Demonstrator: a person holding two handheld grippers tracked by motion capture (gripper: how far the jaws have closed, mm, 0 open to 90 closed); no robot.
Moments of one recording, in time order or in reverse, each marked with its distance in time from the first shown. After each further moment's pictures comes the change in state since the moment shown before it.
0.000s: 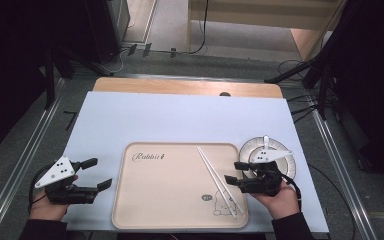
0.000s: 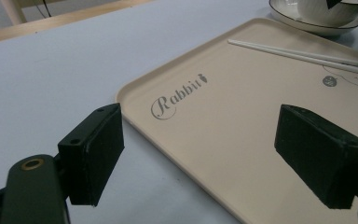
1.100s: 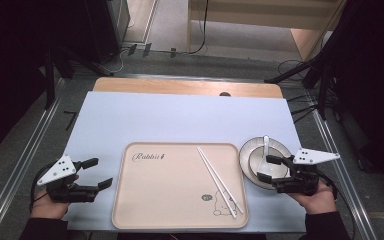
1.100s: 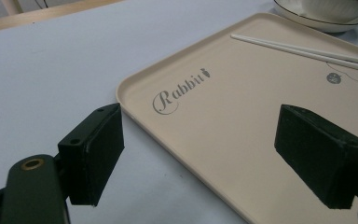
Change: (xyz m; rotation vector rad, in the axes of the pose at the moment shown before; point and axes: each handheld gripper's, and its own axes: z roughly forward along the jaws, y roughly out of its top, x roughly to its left) left arm 0.004 -0.002 0.004 0.021 -0.008 -0.009; right arm -0.044 -0.027 -0.066 -0.137 -0.013 -0.061
